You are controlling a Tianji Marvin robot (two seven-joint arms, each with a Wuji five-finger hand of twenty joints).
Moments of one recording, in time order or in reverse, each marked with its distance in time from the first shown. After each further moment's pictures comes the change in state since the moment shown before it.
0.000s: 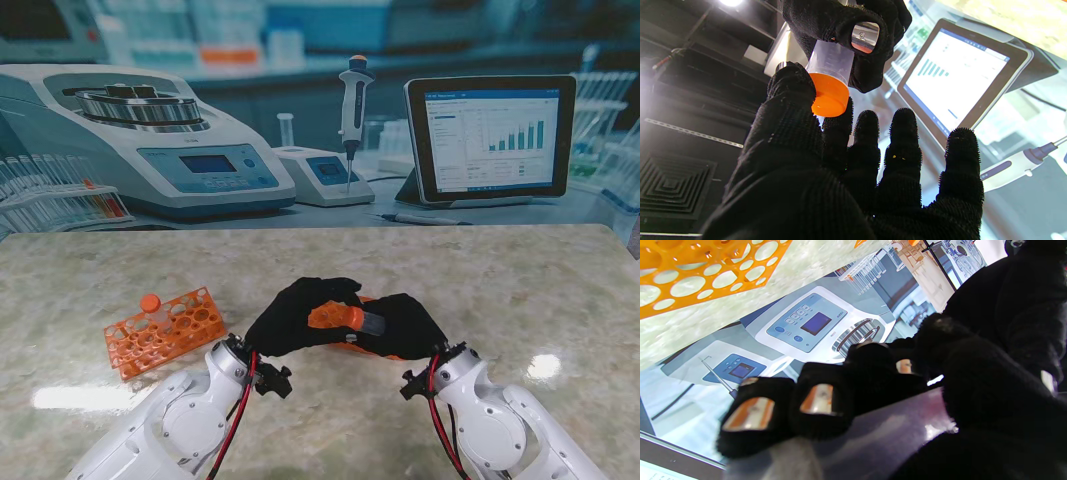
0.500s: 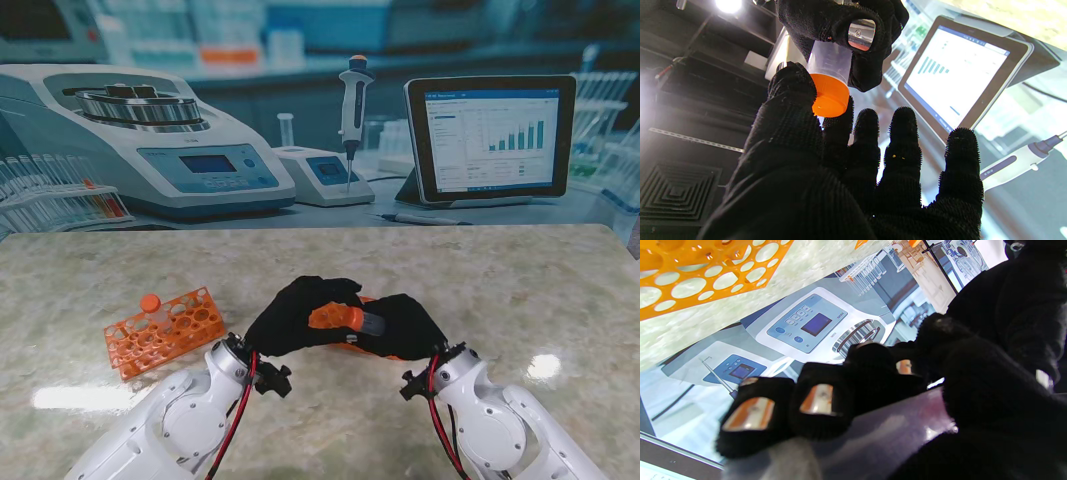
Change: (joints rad) left arm -0.002 0.001 -0.001 0.001 0.047 -0.002 0.021; right arm 0.001 0.002 -0.003 0.000 -0.001 0.002 0.000; left_hand 0.005 0.000 0.000 0.000 0.027 0.003 -0.037 -0.046 0.019 0.000 0.000 0.000 0.011 0.000 0.002 0.000 0.000 0.000 0.000 0.000; right_hand 0.000 0.000 0.000 0.000 0.000 0.000 0.007 0.000 0.000 0.000 0.000 0.000 0.000 0.000 0.000 0.000 0.000 0.000 0.000 -0.001
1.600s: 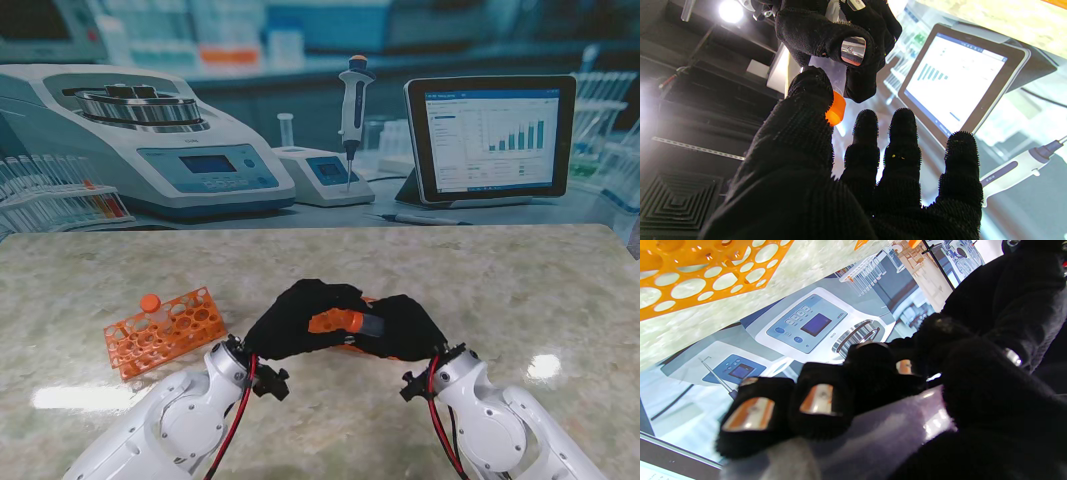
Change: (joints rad) left arm 0.001 0.006 -0.004 0.011 0.018 -0.019 -0.018; right arm -0.005 0.000 0.001 -0.006 -0.006 0.001 0.000; left_hand 0.018 -0.039 0.185 0.000 -0.032 -0.213 -0.170 -0.038 0.000 -0.002 -0.015 -0.017 0.000 0.000 -0.023 -0.025 -0.033 0.000 -0.006 0.000; right_hand 0.000 0.000 0.000 0.000 0.000 0.000 0.000 0.000 0.000 0.000 0.000 0.000 0.000 0.000 0.000 0.000 0.000 0.000 0.000 0.000
